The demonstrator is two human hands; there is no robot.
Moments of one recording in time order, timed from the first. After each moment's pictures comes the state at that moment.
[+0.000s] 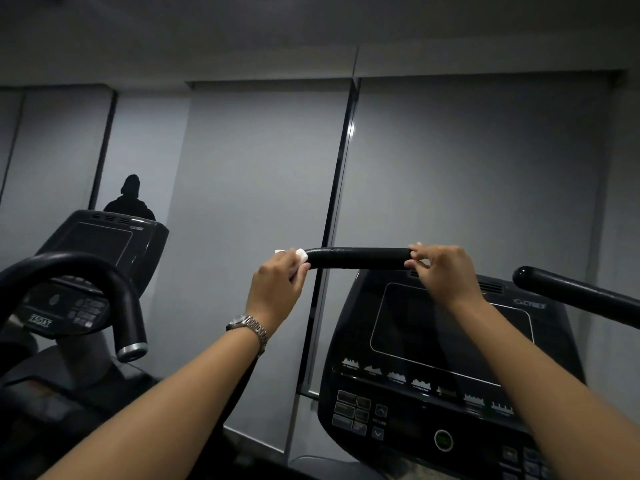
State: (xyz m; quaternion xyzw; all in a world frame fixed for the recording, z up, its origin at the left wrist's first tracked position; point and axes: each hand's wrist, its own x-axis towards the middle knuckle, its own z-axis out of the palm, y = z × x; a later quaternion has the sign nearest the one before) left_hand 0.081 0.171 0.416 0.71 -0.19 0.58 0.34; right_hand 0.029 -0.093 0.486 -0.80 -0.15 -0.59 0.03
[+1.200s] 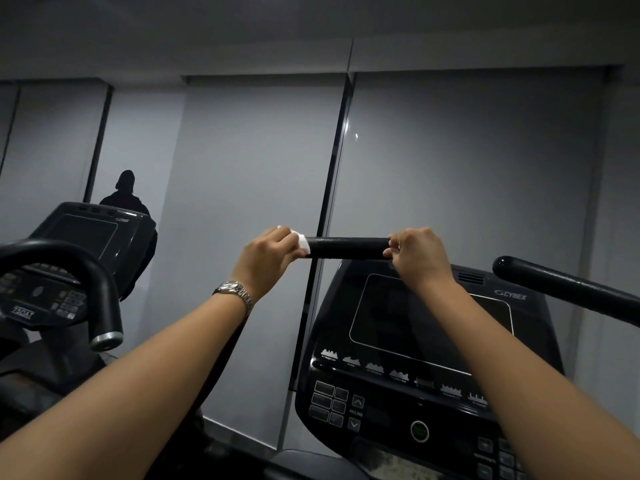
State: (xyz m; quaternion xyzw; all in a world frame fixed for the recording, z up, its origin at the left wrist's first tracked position) left_hand 0.108 0.167 0.439 0.71 -0.29 0.63 0.16; right_hand 0.022 -0.082 0.497 -0.84 -0.10 -0.52 0.04
